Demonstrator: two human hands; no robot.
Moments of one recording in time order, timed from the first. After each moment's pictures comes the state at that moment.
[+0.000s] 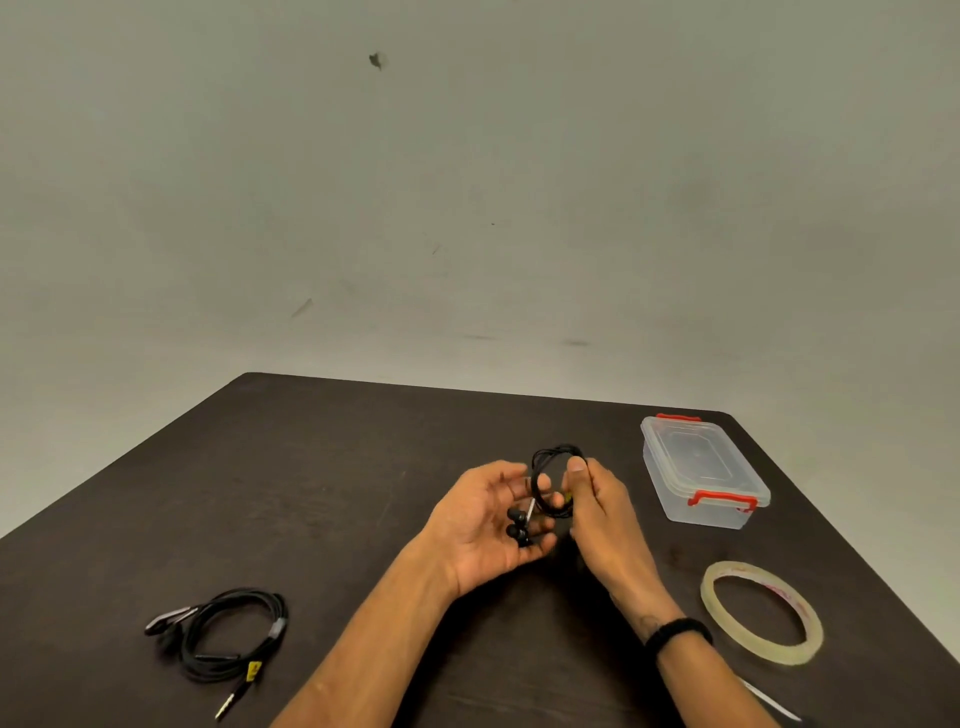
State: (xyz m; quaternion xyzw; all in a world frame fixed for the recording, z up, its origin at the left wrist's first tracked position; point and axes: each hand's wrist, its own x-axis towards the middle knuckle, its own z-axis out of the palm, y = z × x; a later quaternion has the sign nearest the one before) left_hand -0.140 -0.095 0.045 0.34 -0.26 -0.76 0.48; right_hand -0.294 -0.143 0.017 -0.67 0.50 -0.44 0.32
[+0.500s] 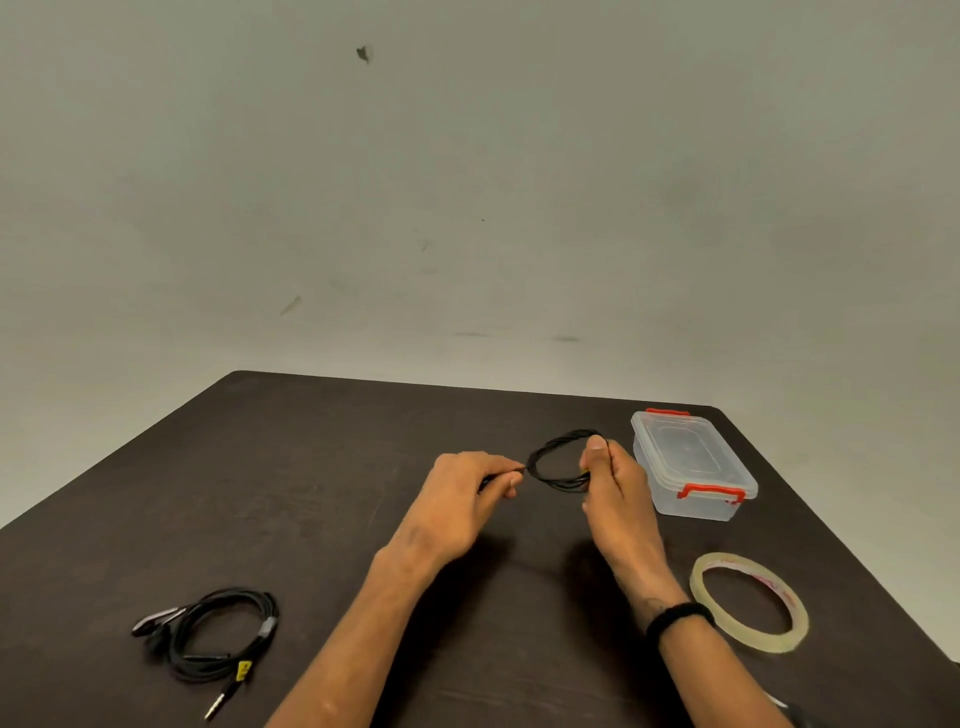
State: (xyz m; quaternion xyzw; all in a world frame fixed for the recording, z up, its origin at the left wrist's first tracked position) left_hand -0.113 -0.111 0.027 0.54 -0.73 -0.08 0.41; right_hand -0.304 -0.143 0.033 -0.62 0.52 -0.49 0.32
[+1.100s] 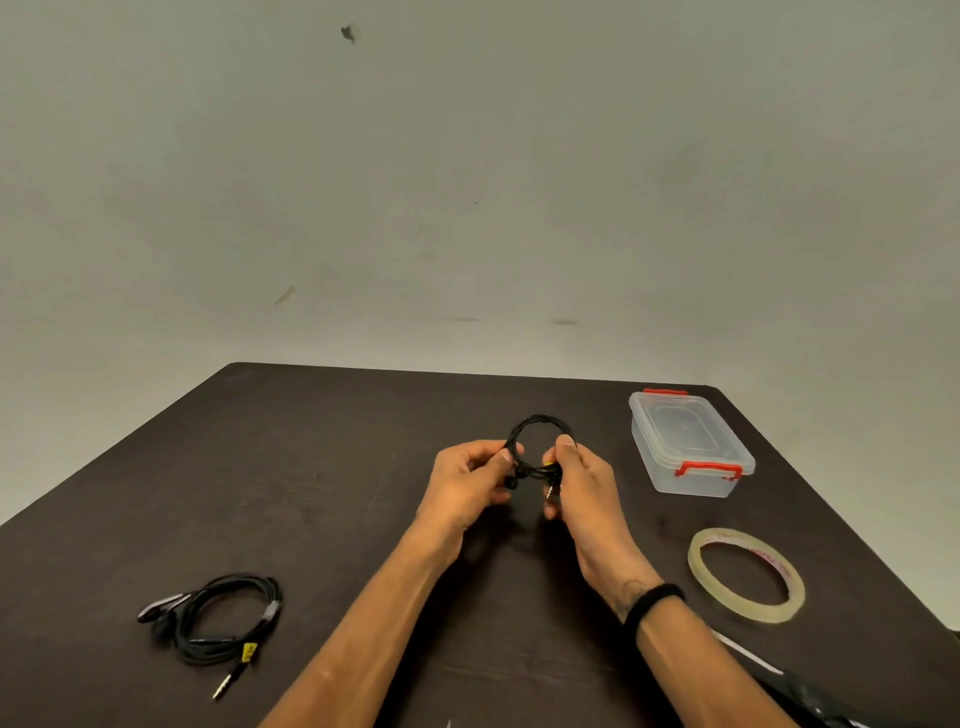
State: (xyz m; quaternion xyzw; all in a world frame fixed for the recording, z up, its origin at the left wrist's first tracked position) left_hand -0.138 -0.107 0.023 0.53 -0.44 -0.43 0.58; right_hand -0.279 -0.136 0.017 -0.51 0.47 -0.51 0.51
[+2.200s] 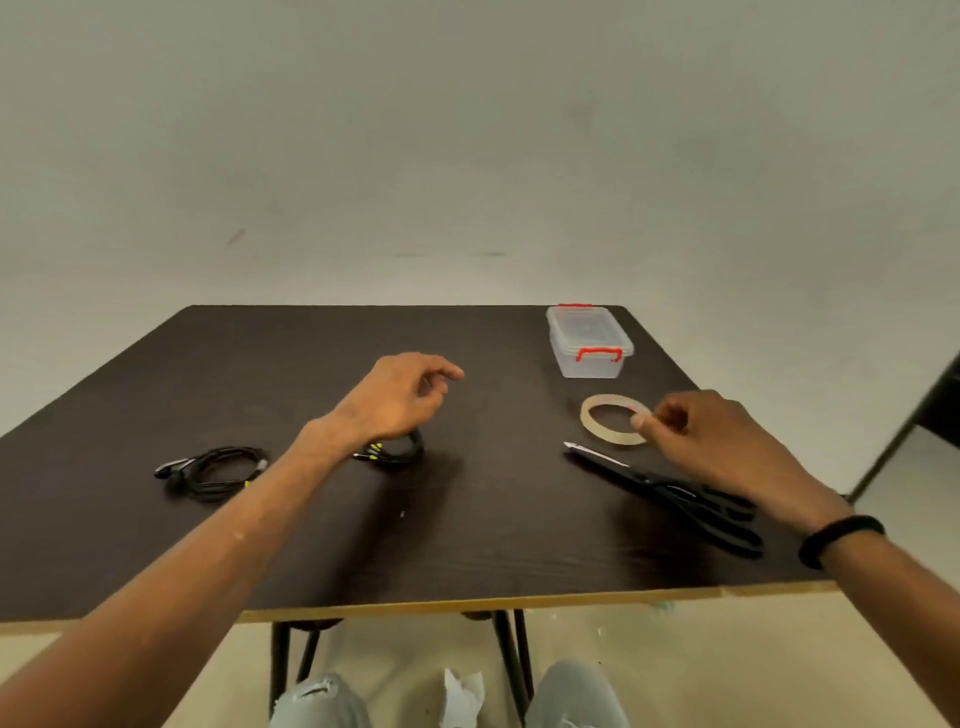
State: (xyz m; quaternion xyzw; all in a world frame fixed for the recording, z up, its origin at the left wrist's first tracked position) left_hand -0.136 -0.005 0.080 0.60 -0.75 -0.10 0.26; right_hand -0.484 0.000 0.080 -0.73 0.64 -0.21 0.12
